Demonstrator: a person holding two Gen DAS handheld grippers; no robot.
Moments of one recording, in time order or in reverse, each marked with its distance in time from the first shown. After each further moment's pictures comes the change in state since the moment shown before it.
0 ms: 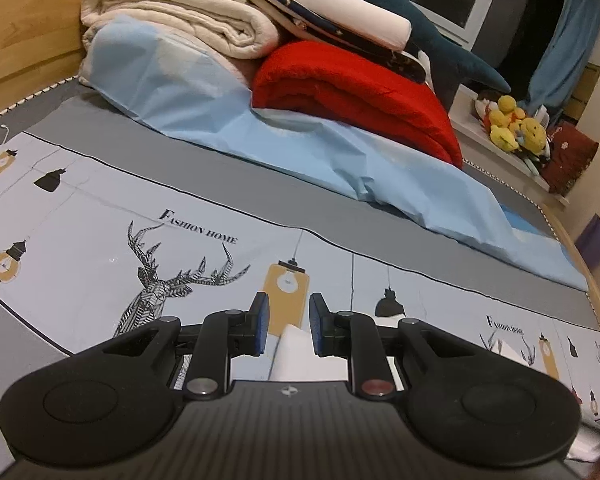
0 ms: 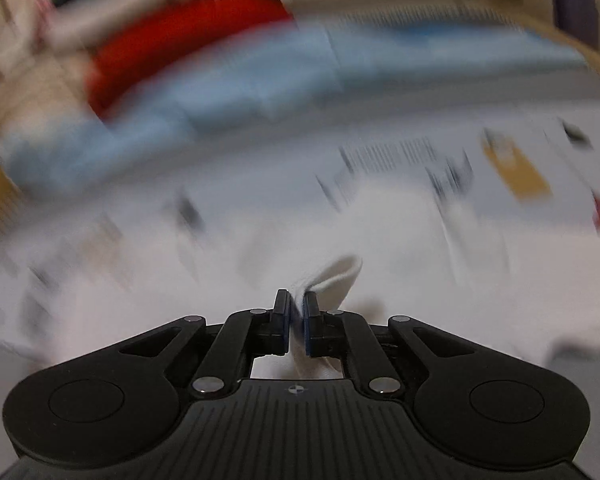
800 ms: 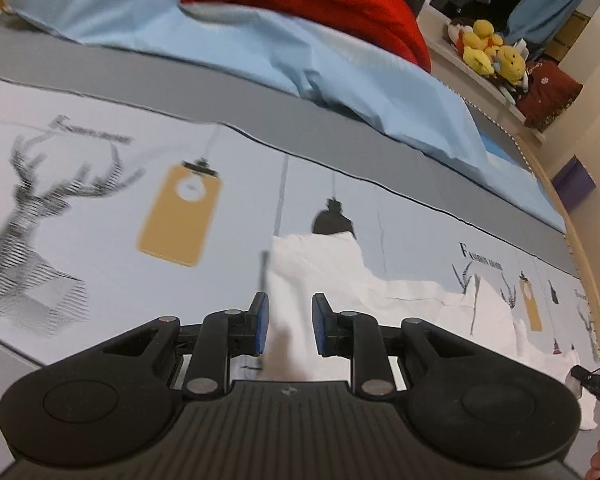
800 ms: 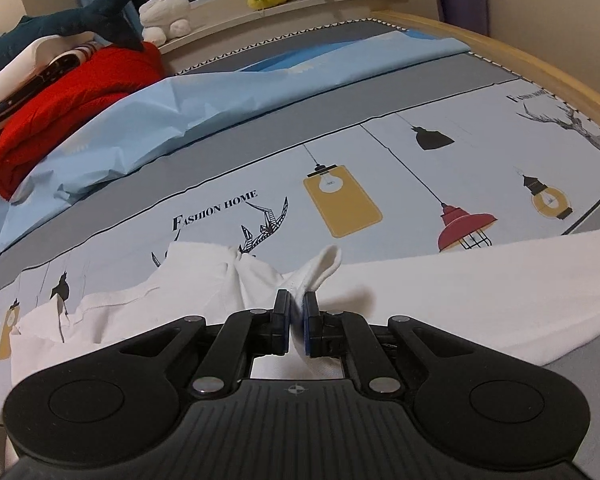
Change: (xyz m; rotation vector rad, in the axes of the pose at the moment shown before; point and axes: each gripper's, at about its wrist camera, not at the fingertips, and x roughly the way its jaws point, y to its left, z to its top) left arm 0.110 -0.067 -0.047 0.023 0.251 -0.134; right arm -0.018 -0.136 0.022 0.147 -0.006 -0.283
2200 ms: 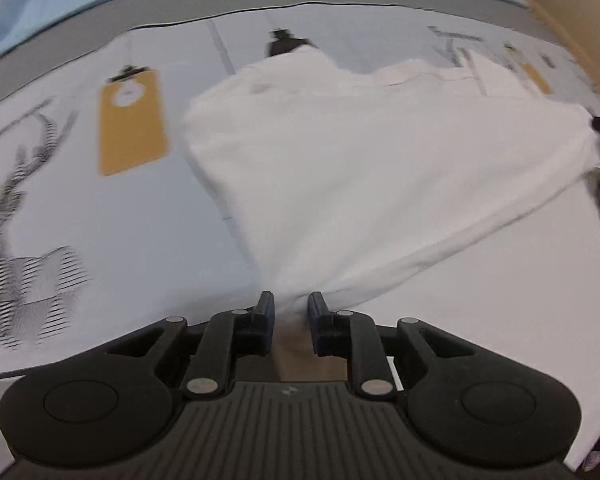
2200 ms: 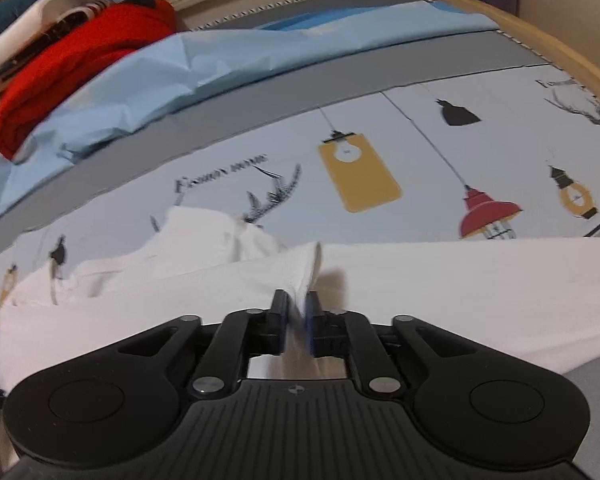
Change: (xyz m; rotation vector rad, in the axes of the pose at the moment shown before) left arm 0.024 0.005 -0.051 0.554 0.346 0.053; right arm 0.024 0.004 0.007 -0.059 0.125 -0.009
